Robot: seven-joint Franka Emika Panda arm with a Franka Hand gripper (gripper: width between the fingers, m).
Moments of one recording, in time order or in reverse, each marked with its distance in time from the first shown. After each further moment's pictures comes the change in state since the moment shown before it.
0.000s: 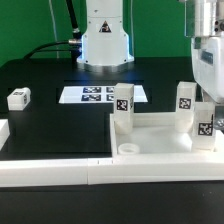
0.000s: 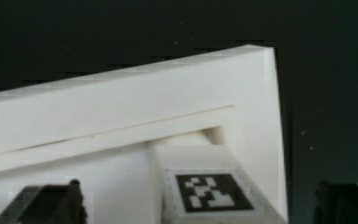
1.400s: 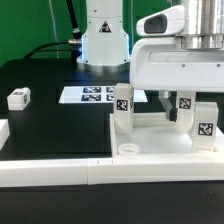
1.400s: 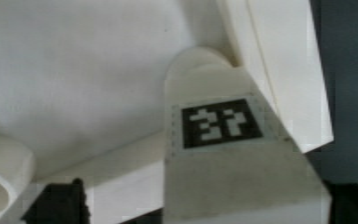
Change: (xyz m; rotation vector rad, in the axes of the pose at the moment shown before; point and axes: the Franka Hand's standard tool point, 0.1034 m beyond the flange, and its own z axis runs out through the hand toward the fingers) arm 0.023 -0.011 -0.001 0.003 0.032 -1.316
